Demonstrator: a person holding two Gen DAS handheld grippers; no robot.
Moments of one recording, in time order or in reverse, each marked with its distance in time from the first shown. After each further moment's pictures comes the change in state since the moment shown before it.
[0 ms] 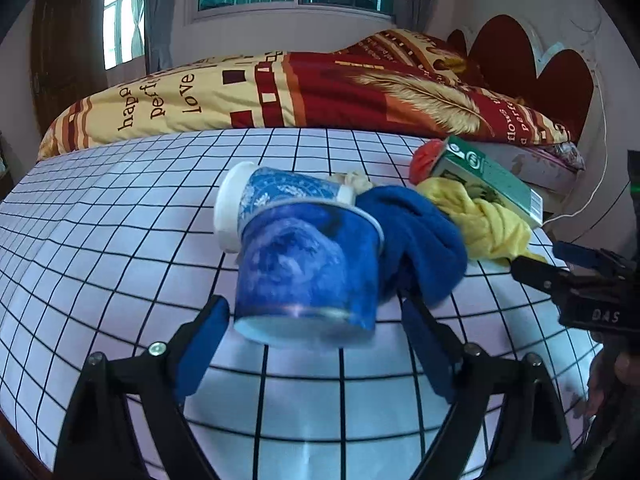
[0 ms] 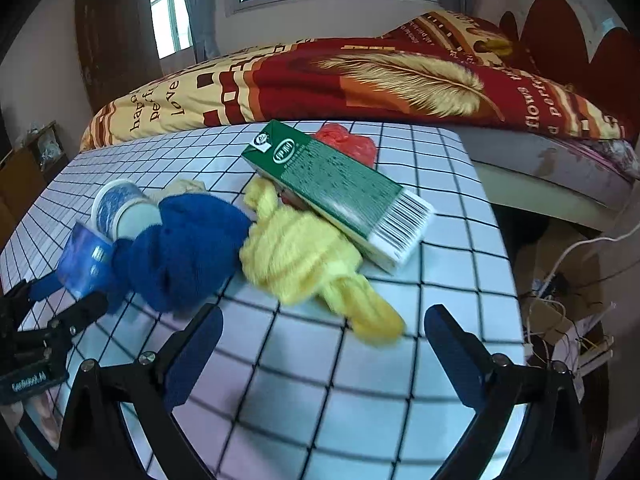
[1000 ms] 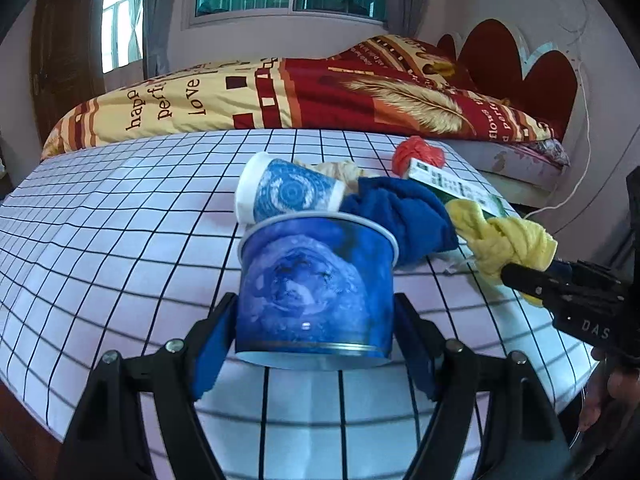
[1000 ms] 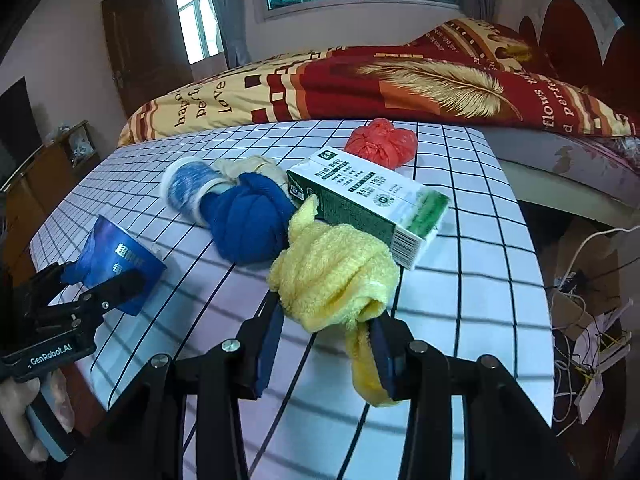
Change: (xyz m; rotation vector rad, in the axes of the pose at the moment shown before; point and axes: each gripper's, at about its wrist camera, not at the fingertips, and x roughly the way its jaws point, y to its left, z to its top) left arm -0.042 0.004 -0.024 0.016 -0.011 -0.033; right arm -0.052 0.030 -0.048 -0.026 -0.042 0.101
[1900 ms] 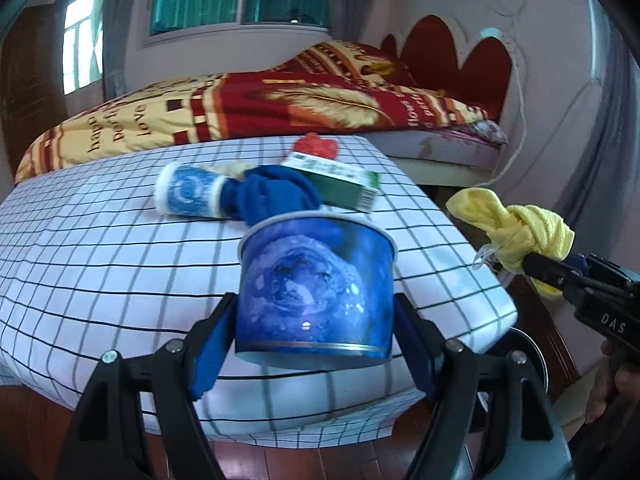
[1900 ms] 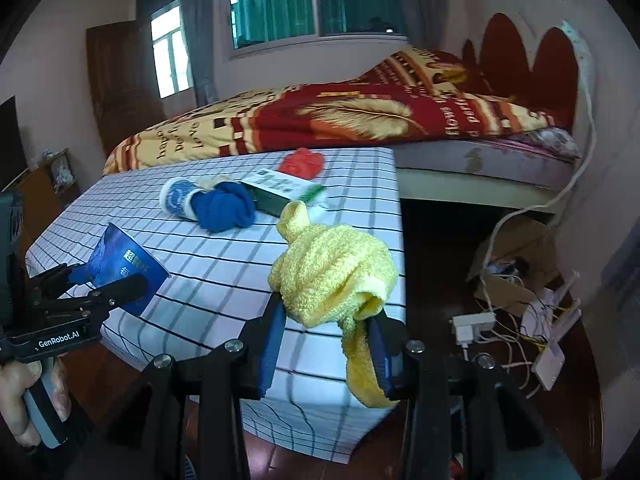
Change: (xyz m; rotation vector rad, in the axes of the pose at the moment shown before) left arm -0.060 -0.089 -0.035 0.099 -0.027 -0.139; right arm -0.146 -0.051 -0.080 0.069 -0.131 -0.142
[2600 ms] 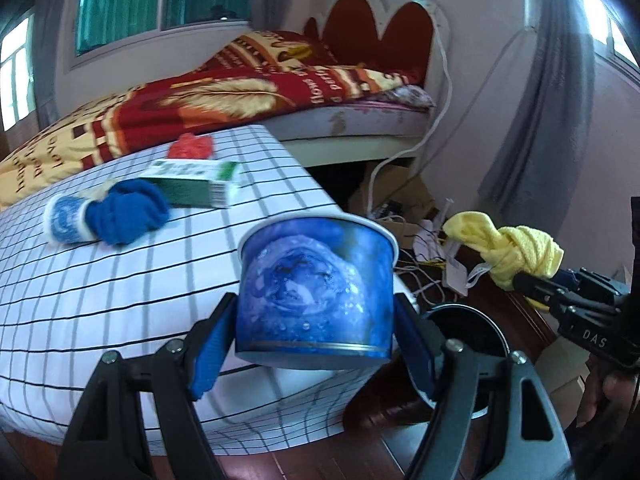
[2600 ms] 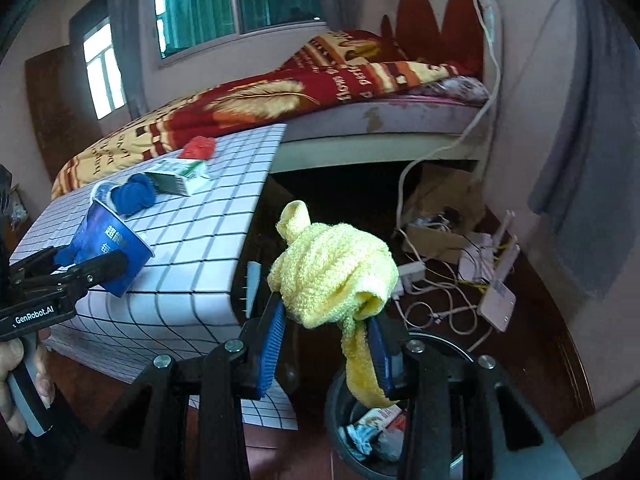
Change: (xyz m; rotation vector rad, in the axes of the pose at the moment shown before) left arm 0.019 -0.116 -0.006 0.158 0.038 -0.168; right arm -0.051 -0.111 -0.068 0.169 0.038 -0.180
